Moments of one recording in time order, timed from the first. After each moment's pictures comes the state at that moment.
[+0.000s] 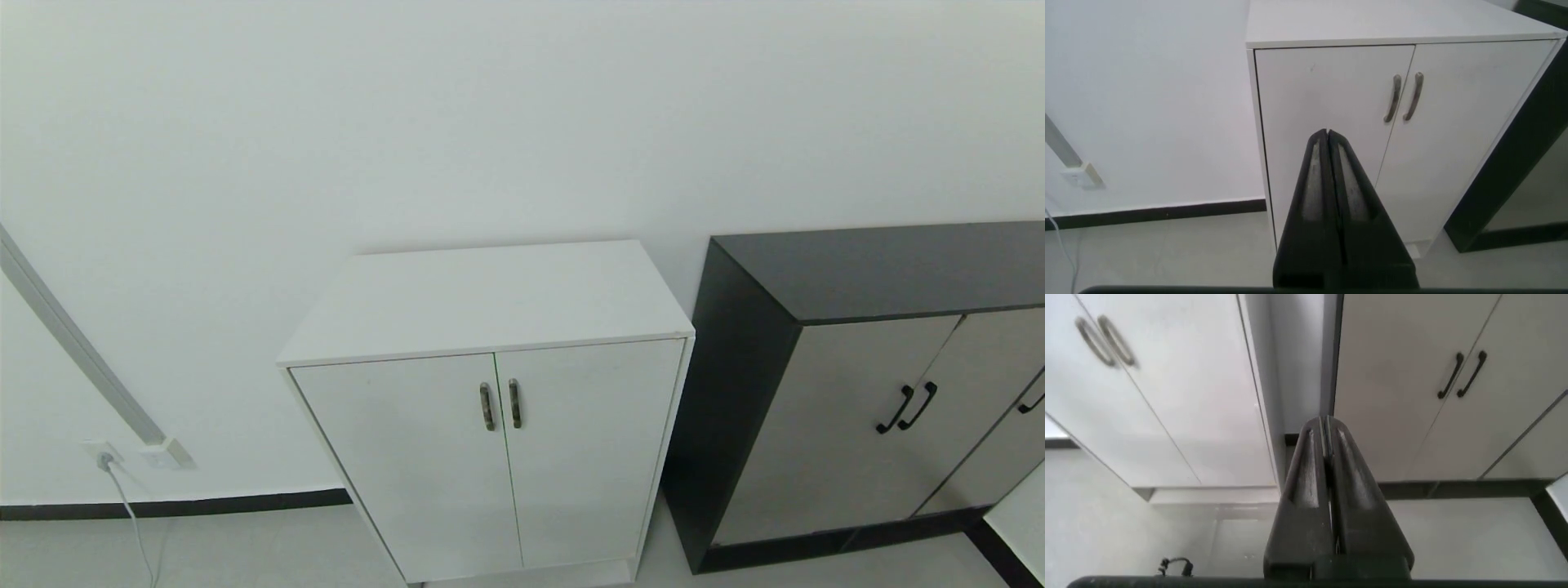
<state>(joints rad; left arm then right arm) 0.00 0.00 0.00 0.00 0.02 -0.01 0.05 0.15 -0.08 0.10 0.04 -0.04</state>
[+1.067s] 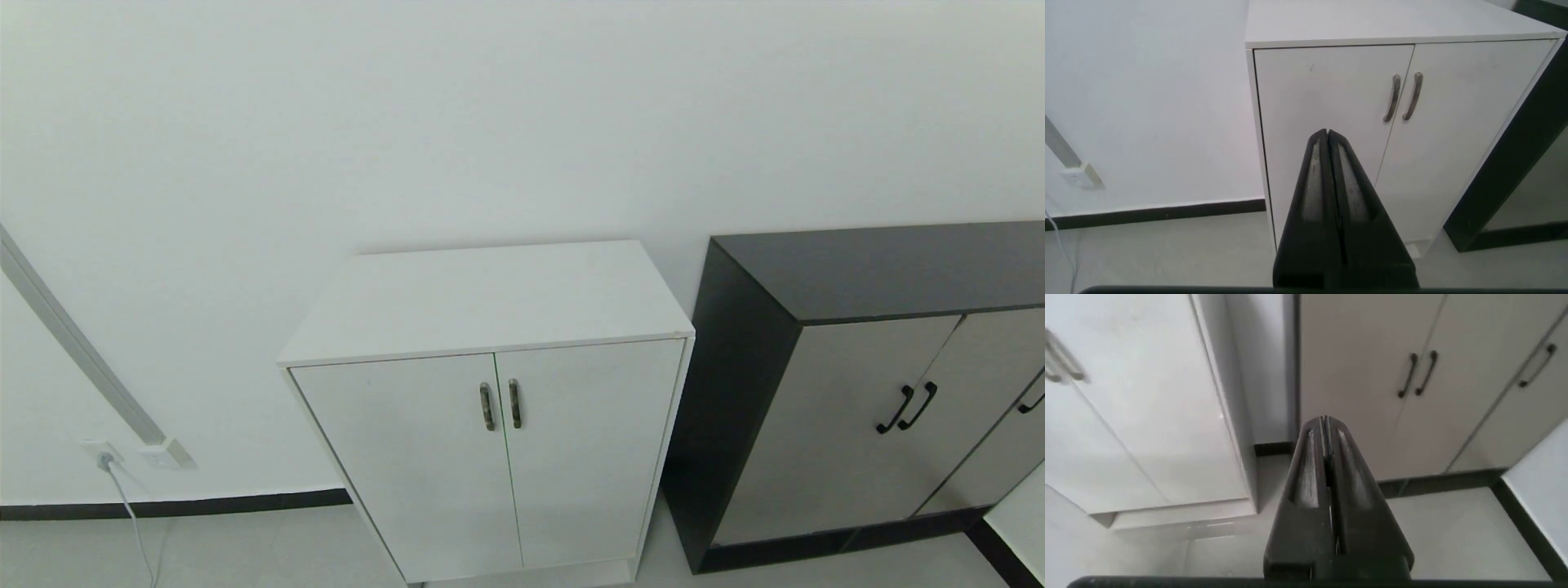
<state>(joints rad) 0.00 0.00 0.00 0.00 0.02 -0.01 0.01 0.11 -0.07 0.10 -0.12 -0.04</state>
